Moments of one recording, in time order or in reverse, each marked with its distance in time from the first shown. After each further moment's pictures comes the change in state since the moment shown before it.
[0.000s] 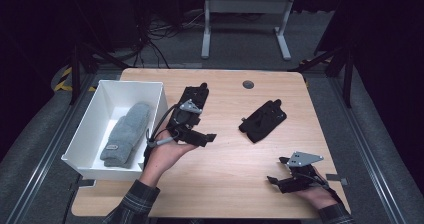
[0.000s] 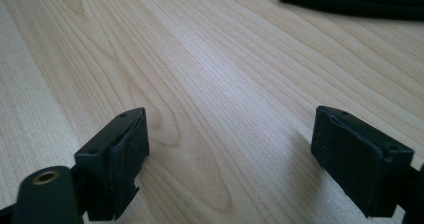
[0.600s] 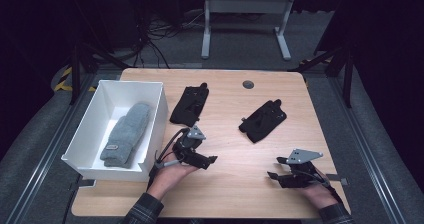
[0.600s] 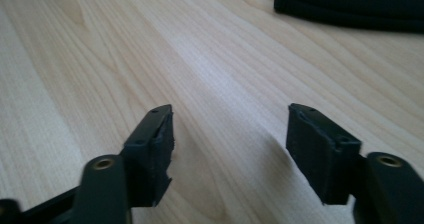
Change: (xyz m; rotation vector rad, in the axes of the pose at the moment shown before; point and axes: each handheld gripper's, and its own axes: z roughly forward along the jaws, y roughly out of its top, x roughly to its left) left arm -0.005 -0.063 0.048 0.050 0.057 0.077; right arm -0.002 0.012 -0.003 0.019 -0.009 -0.003
